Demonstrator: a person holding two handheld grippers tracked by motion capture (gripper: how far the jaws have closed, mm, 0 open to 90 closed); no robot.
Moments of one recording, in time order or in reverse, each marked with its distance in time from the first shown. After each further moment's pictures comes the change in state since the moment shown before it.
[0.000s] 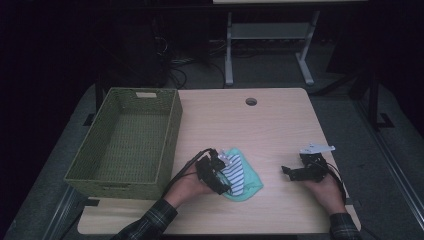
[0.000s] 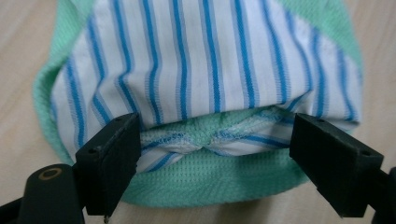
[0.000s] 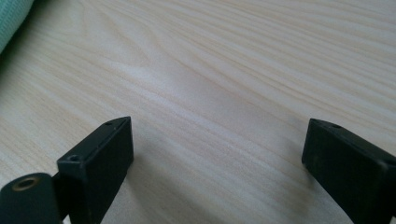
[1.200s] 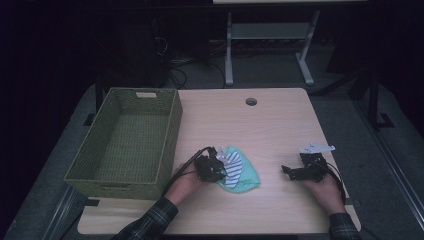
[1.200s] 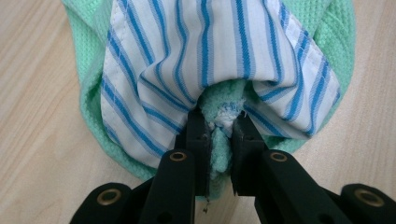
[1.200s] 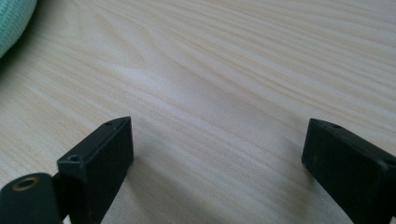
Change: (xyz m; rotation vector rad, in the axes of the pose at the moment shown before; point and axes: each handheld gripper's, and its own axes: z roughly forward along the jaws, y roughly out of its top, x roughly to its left) left arm 0.009 -0.001 -0.005 -0.016 0.051 0.062; right arm 0.000 0.000 0.001 -0.002 -0.010 0.010
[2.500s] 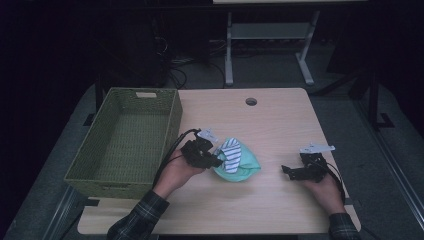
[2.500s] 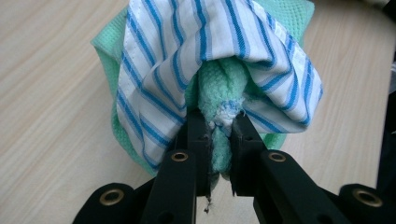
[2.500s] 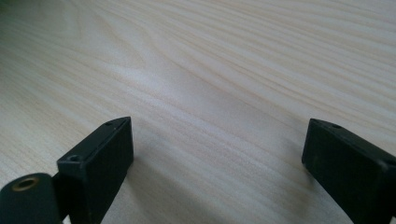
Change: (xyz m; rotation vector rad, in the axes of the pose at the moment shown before) left arm 0.019 0.013 -0.077 -0.180 -0.094 -0.150; right arm 0.000 0.000 0.000 0.002 -0.003 0.006
